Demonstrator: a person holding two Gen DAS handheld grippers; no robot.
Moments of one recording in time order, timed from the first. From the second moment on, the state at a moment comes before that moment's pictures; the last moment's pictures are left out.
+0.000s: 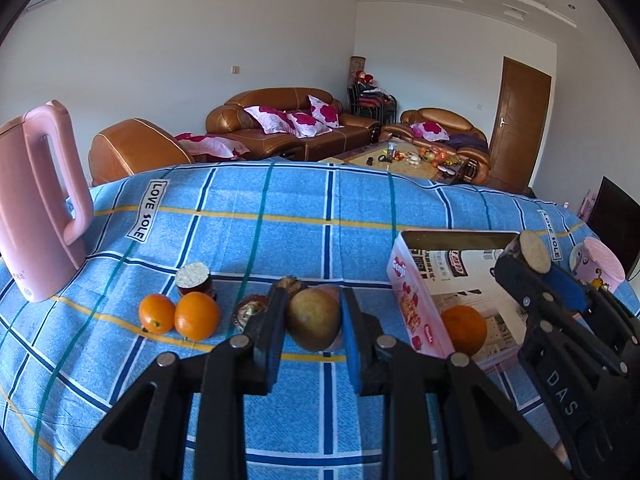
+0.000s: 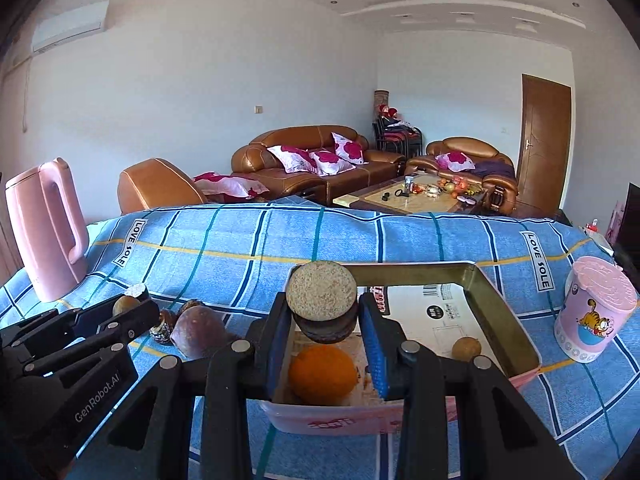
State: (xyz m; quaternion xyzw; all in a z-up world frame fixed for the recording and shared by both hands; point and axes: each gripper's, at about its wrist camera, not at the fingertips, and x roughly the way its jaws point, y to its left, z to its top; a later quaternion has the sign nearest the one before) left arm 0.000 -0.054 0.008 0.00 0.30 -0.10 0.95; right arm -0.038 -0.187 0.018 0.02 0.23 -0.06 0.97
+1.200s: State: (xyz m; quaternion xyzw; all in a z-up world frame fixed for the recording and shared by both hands) left arm 0.026 -0.189 -0.003 0.08 0.29 -0.16 0.94; right arm -0.023 -0.297 0.004 0.02 0.28 -0.16 0.95
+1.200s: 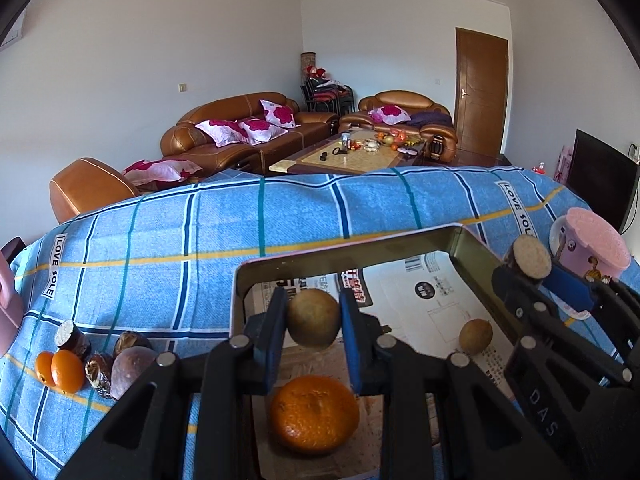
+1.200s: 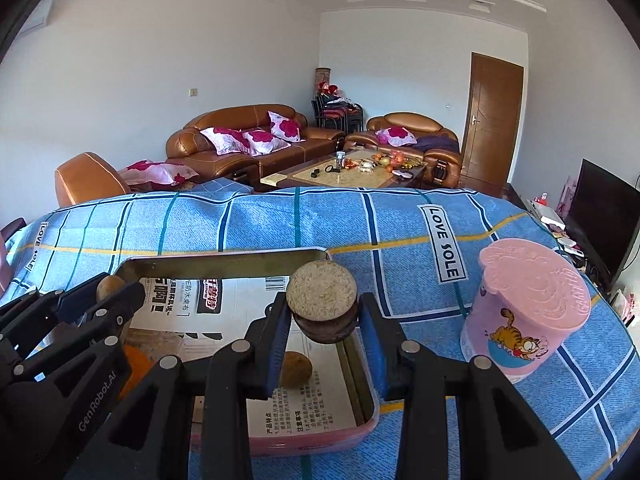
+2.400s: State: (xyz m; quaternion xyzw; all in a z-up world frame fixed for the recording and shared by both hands) left arm 0.020 -0.149 0.015 0.04 0.26 -0.12 0.96; right arm -0.047 -0.325 0.017 0.13 0.19 -0.15 0.96
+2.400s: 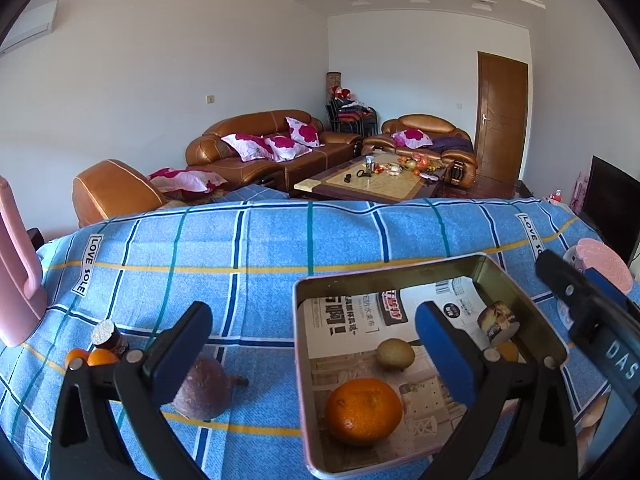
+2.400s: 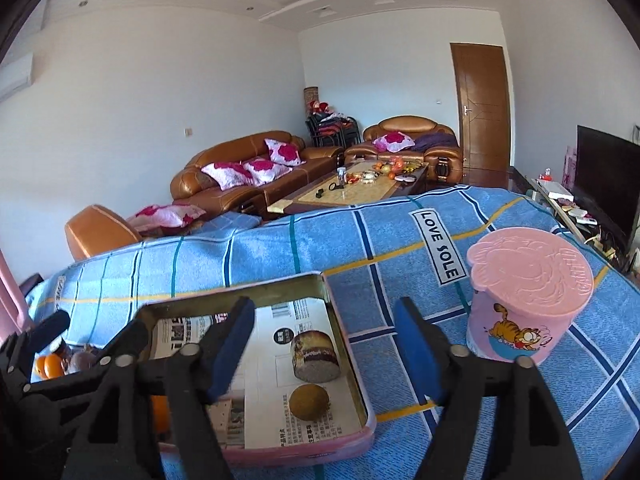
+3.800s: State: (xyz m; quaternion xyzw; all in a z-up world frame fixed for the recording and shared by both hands) left arm 0.044 0.006 -0.002 0.09 0.29 0.00 0.95; right arm -0.056 -0.203 0.017 0.03 0.19 -0.16 0.97
